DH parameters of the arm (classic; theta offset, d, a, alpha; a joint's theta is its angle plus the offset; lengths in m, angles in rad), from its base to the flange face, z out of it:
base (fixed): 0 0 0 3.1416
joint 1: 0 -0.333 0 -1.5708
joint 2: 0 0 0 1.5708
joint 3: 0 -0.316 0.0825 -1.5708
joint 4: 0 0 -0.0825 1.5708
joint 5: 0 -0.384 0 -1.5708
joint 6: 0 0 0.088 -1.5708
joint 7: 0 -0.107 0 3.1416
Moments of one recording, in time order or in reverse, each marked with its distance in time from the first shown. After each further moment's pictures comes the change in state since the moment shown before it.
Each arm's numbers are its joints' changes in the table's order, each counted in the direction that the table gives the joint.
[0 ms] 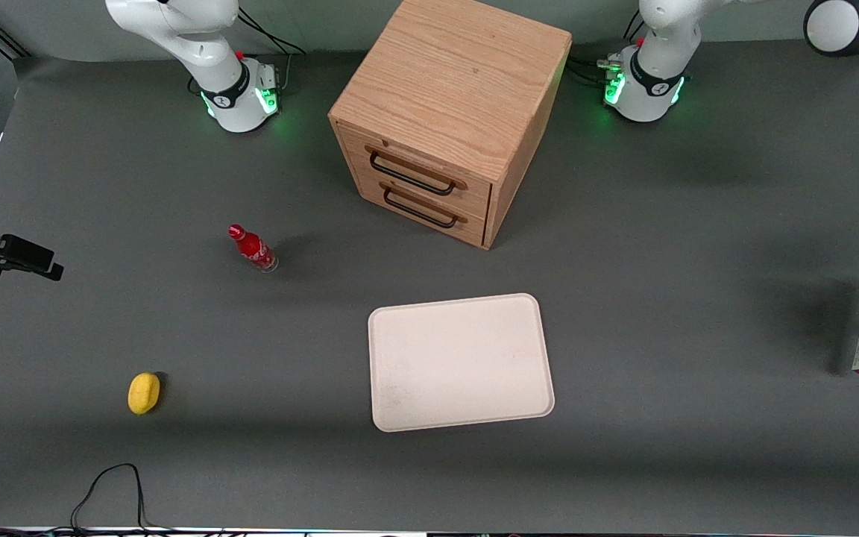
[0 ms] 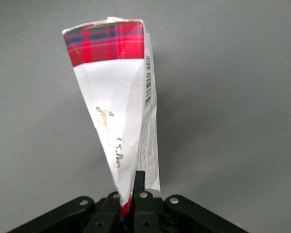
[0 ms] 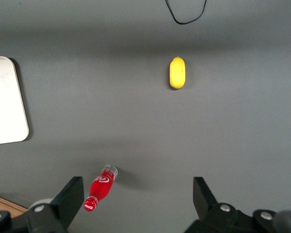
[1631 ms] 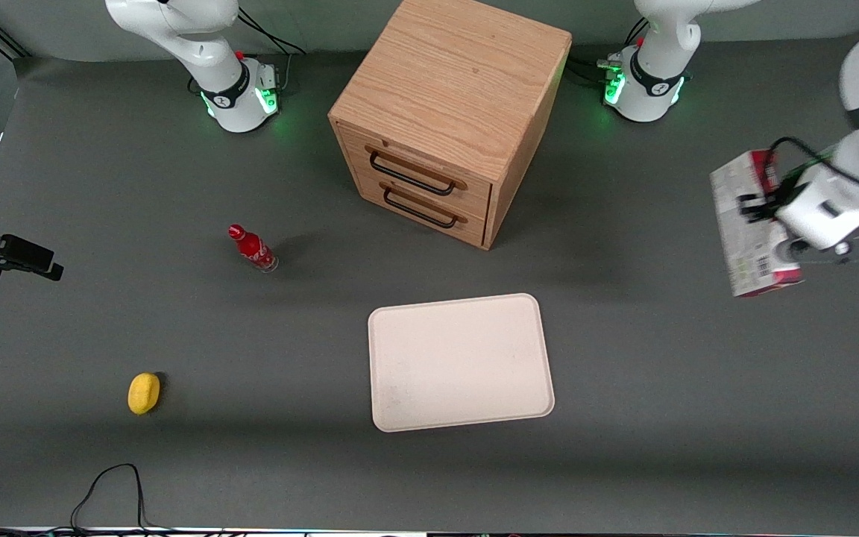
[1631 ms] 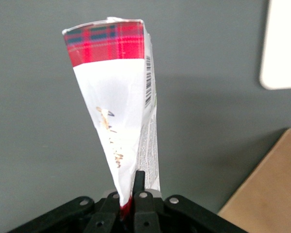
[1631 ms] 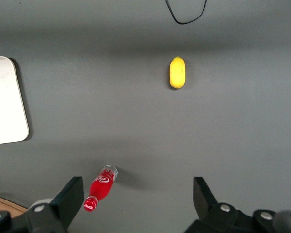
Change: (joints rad) arm 0.362 0.587 0.291 -0.400 0.026 -0.277 1.174
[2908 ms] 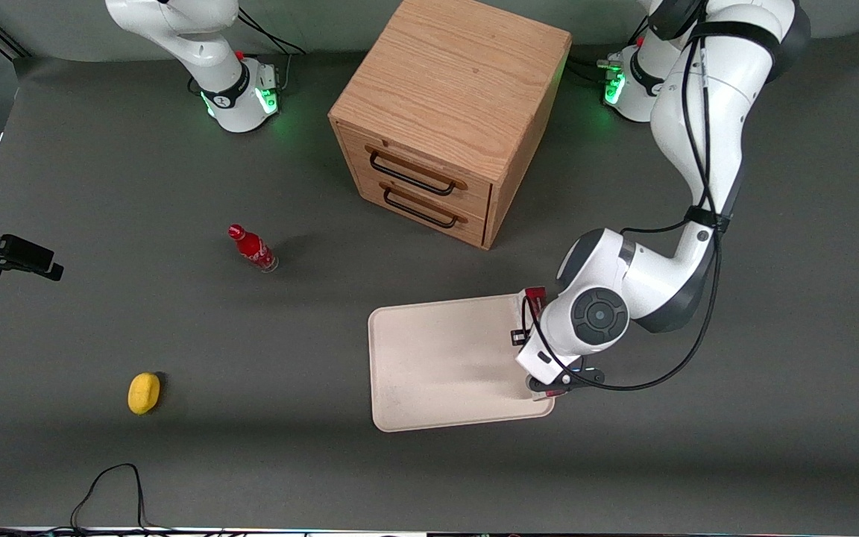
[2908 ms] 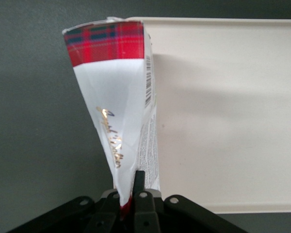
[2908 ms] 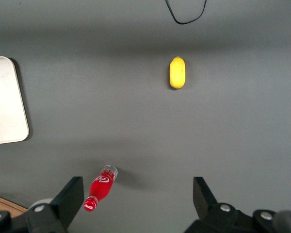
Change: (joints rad) arm 0.343 -0.734 0.049 0.449 -0.097 0.393 0.419
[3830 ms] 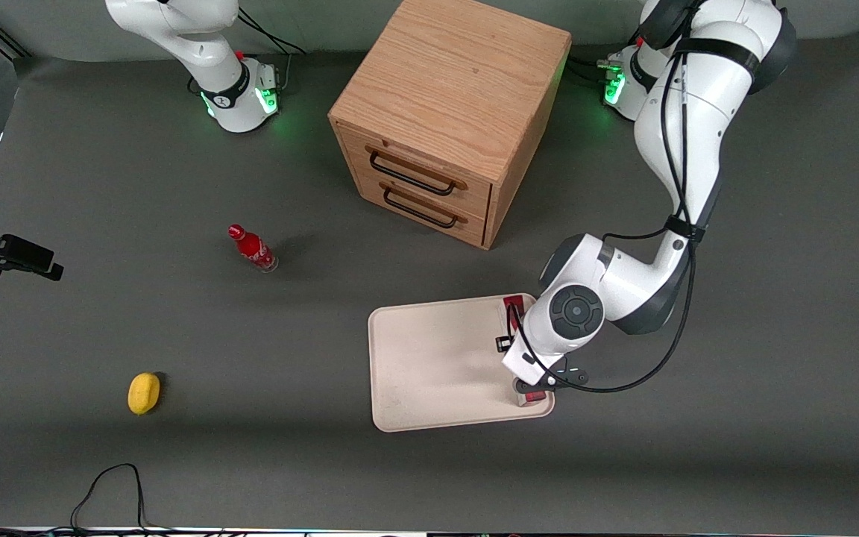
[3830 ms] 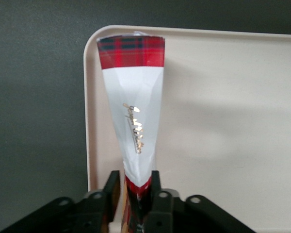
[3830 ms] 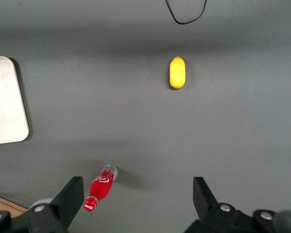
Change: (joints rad) arm 0.026 -0.030 0.000 -0.011 -0.033 0.103 0.063
